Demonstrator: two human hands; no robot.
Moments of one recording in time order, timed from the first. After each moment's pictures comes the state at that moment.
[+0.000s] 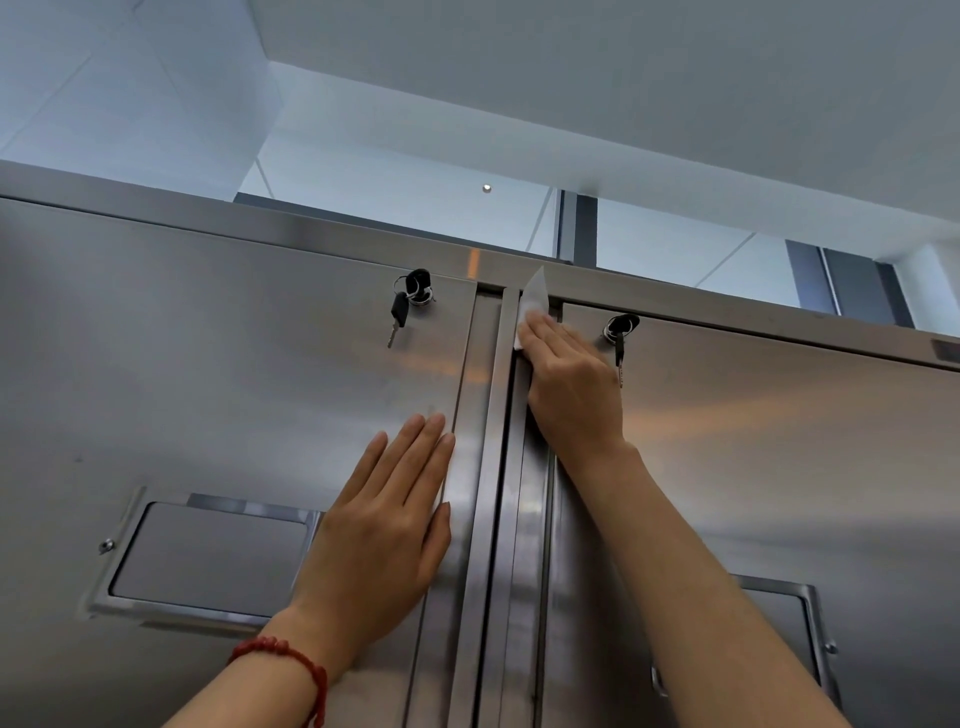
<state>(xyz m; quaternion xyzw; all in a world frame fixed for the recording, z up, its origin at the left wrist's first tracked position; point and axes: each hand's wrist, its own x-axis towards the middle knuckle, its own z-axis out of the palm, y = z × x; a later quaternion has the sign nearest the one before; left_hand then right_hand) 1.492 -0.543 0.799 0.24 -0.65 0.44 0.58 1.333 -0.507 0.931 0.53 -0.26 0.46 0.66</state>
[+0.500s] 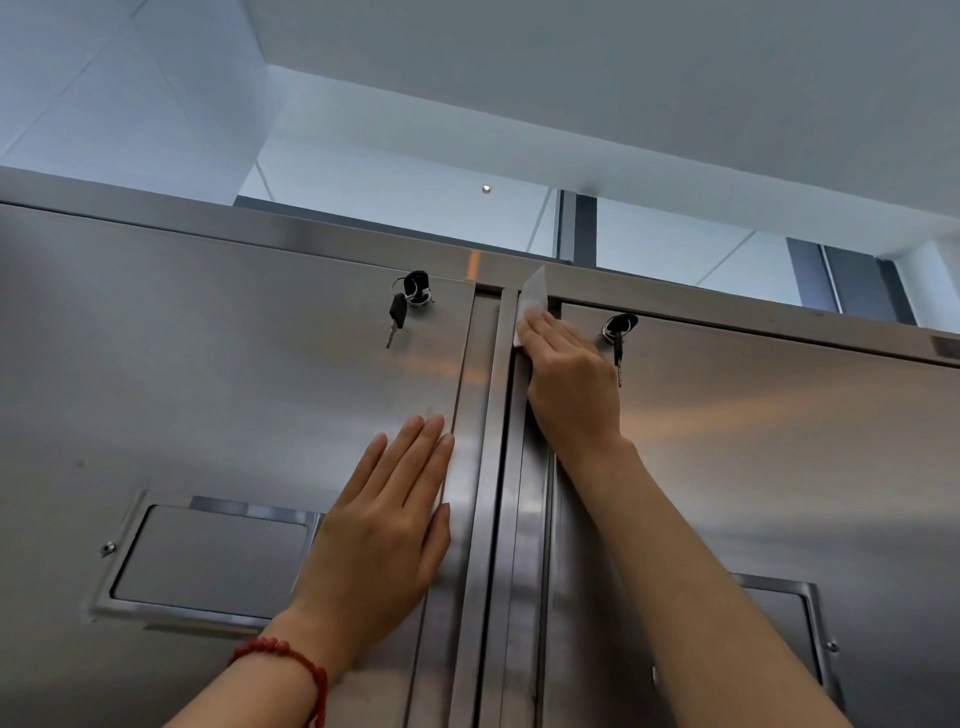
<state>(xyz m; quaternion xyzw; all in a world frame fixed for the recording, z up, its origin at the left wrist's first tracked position) 1.491 -0.543 0.799 0.24 -0.65 0.43 0.58 1.335 -0.507 0.935 0.53 -0.26 0.48 0.65</state>
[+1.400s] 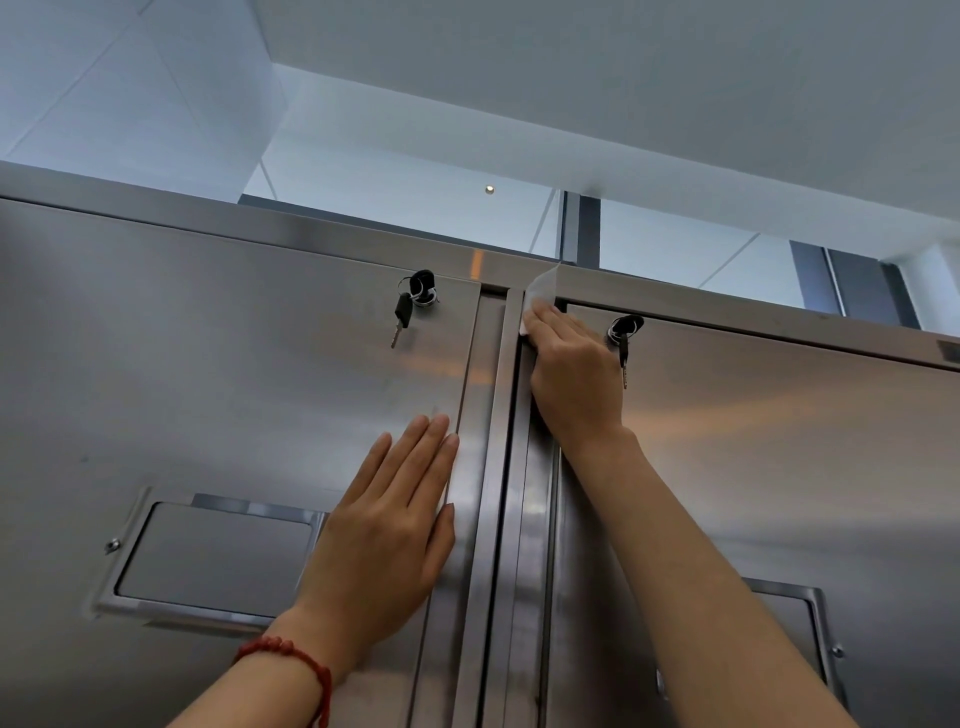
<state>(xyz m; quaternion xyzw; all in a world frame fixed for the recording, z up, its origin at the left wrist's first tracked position) 1.492 -0.544 0.798 0.24 -0.65 0.44 0.57 1.341 -0.504 0.942 0.52 -0.26 0.50 0.65</state>
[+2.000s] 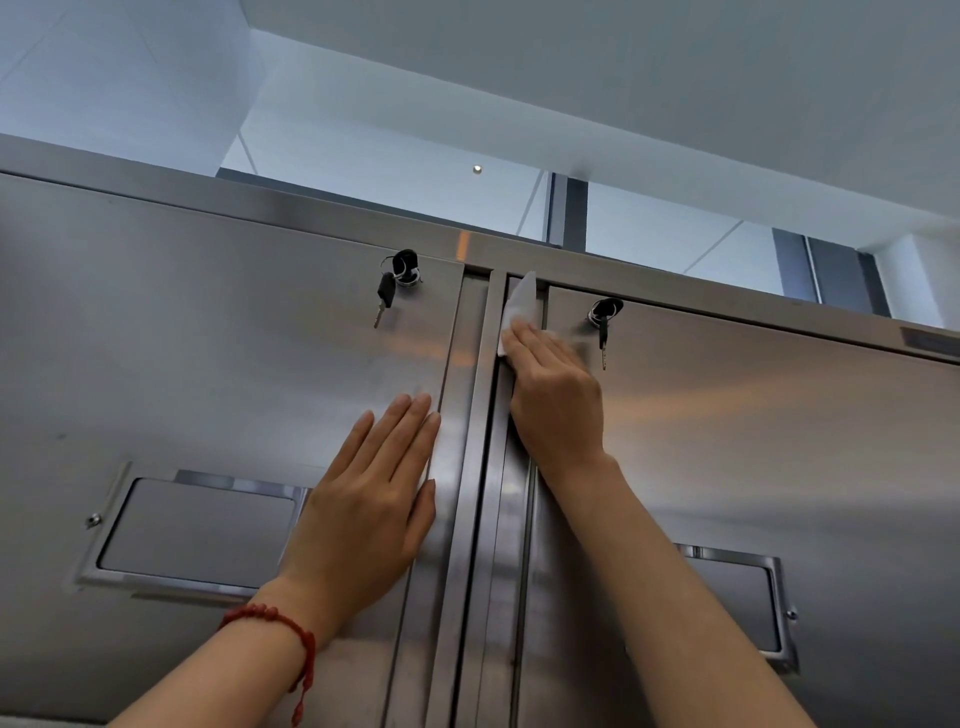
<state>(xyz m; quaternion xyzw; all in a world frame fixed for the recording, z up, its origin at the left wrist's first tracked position) 1.492 -0.542 0.799 0.24 -0.65 0.44 0.58 1.337 -0.504 0.906 0.53 -0.25 0.48 0.66</state>
